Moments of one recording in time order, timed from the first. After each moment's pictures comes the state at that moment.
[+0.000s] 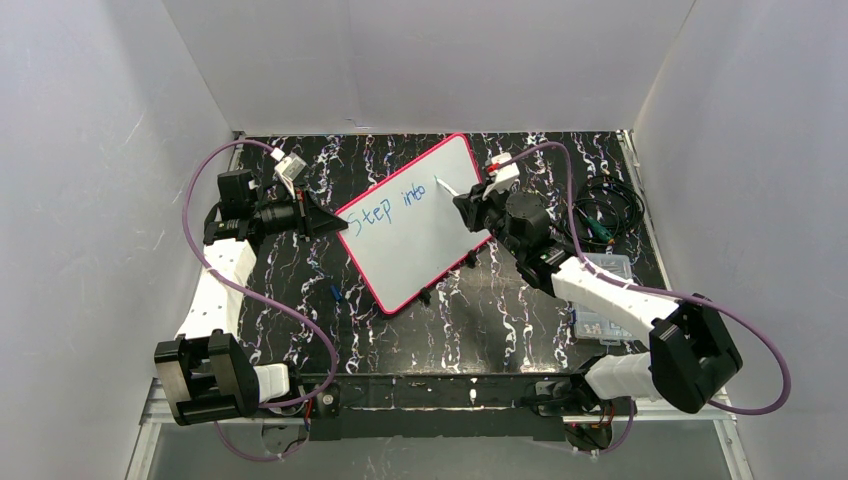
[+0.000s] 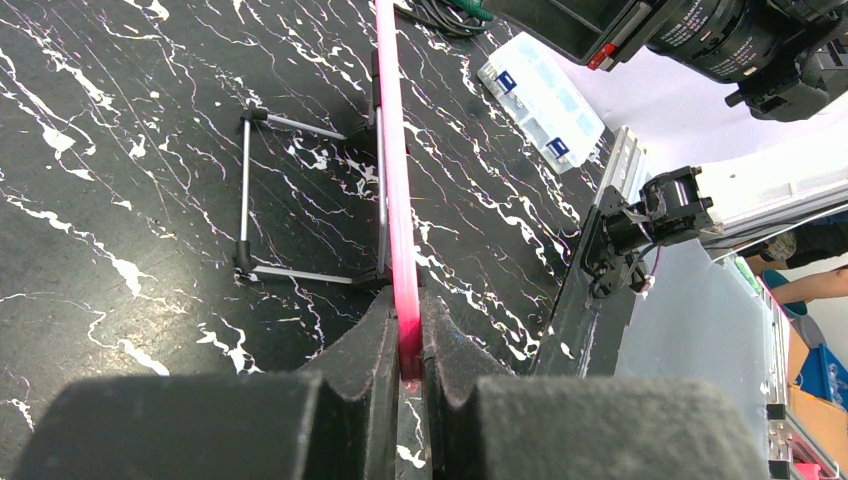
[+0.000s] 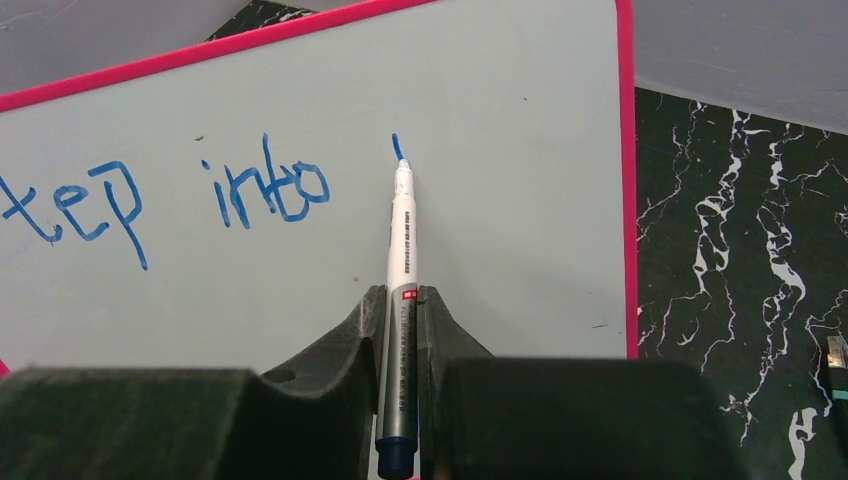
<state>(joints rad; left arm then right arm) 0.12 1.24 0.99 -0.44 1.20 0.08 0.68 1.30 0.79 0.41 0.07 0.18</state>
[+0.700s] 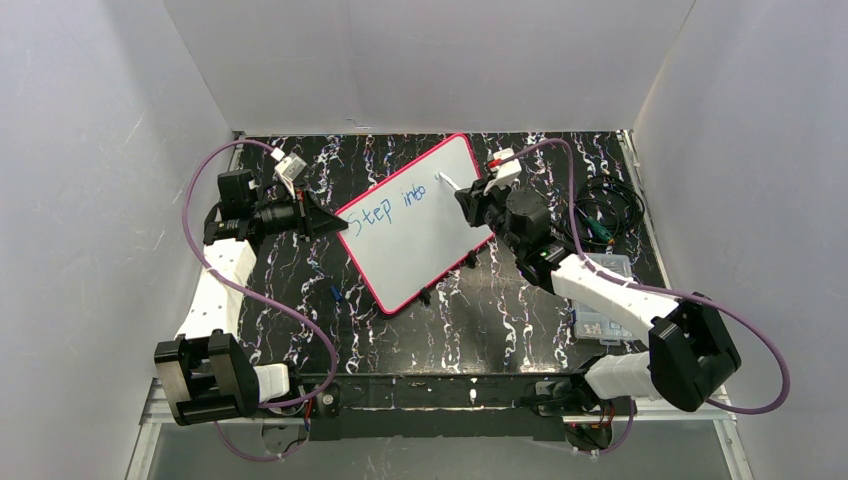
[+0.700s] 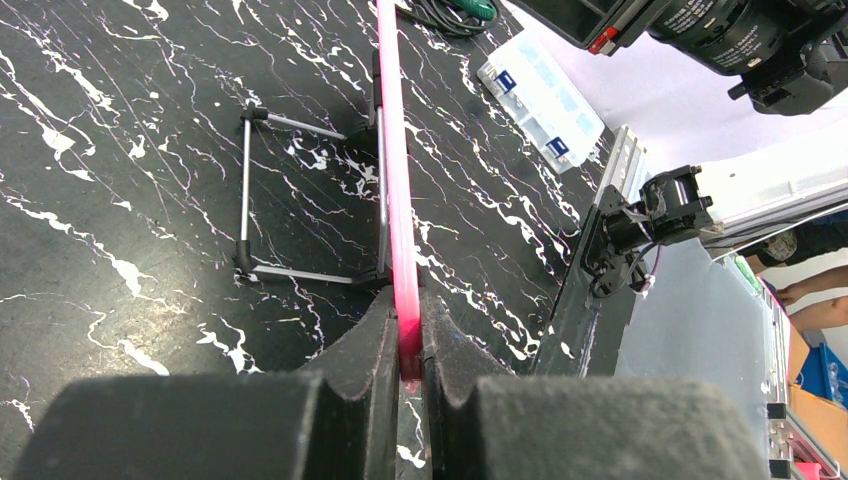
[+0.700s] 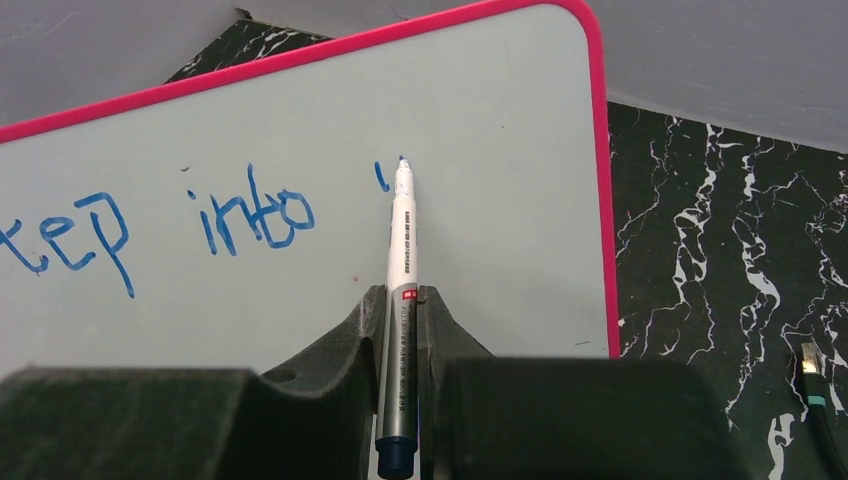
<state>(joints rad) 0.12 1.24 0.99 -0.44 1.20 0.08 0.68 1.30 0.82 0.41 0.10 0.17</state>
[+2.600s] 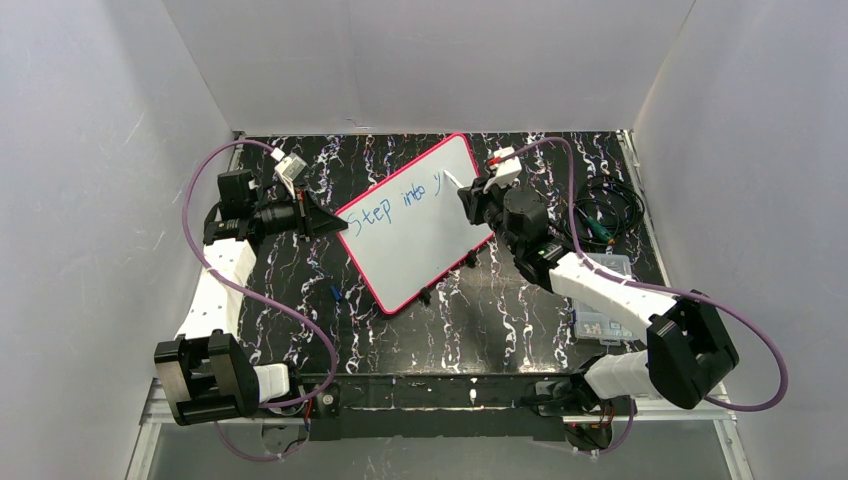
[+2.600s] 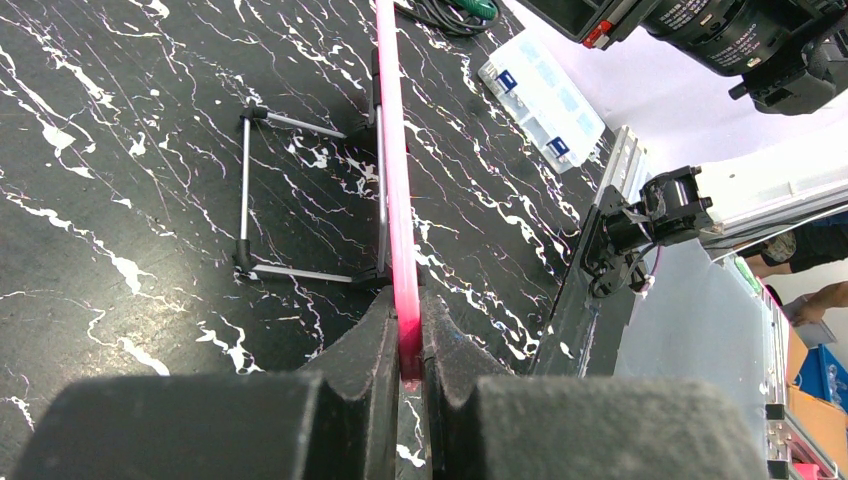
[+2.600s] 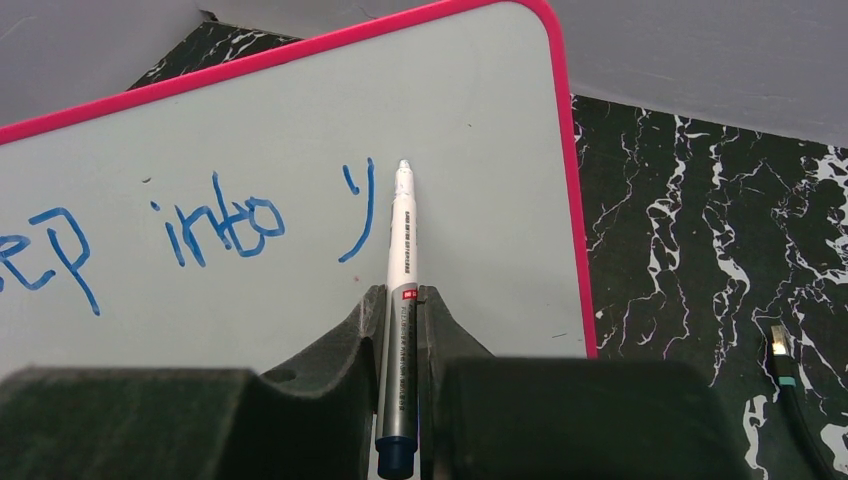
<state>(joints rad) 0.12 1.24 0.99 -0.45 1.20 0.08 0.68 1.32 0.83 0.39 0.17 0.17</state>
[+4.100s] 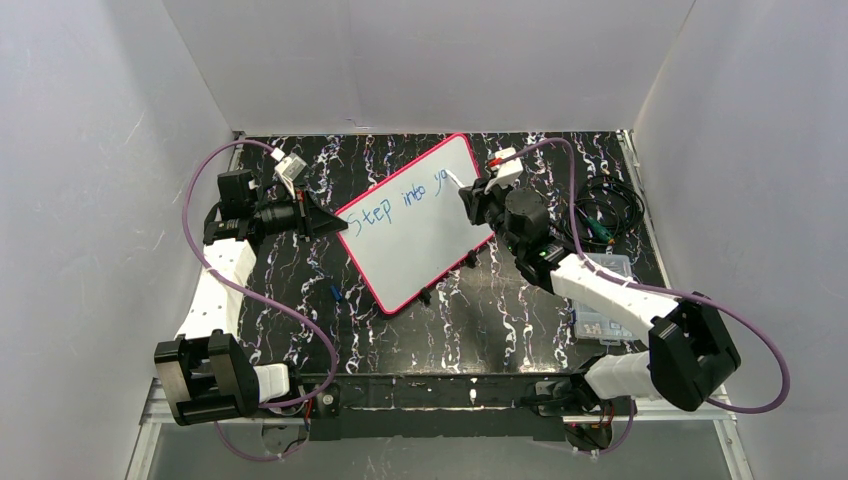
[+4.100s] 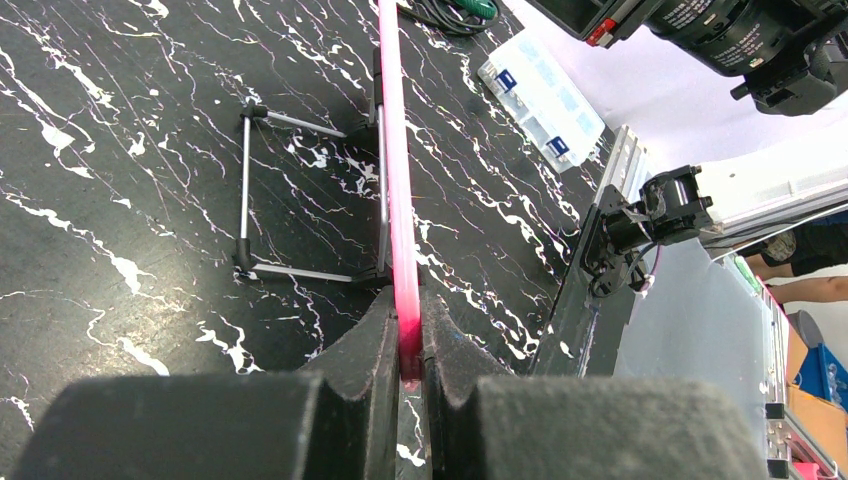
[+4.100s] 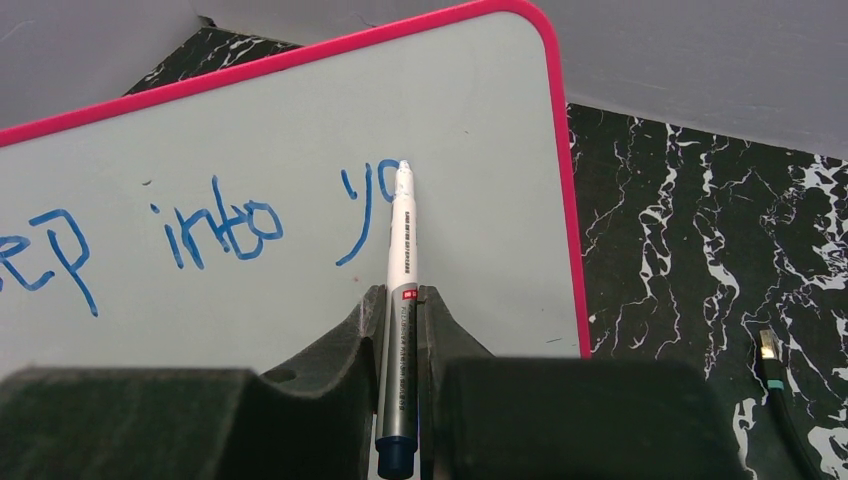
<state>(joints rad) 0.12 1.24 0.99 -0.45 1.20 0.08 0.68 1.32 0.82 0.41 0.16 0.15</state>
